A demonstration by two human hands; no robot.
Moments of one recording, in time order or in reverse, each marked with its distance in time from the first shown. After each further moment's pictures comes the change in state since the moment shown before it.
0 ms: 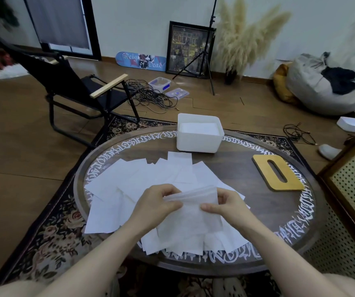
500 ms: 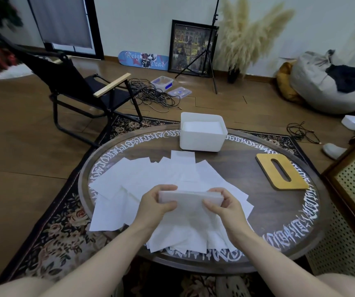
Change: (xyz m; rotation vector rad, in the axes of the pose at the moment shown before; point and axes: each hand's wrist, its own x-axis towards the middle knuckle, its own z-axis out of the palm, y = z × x) left_hand -0.003 -0.022 0.011 -0.510 0.149 -0.217; right_hand 0.004 0.029 0.023 0.316 0.194 -0.072
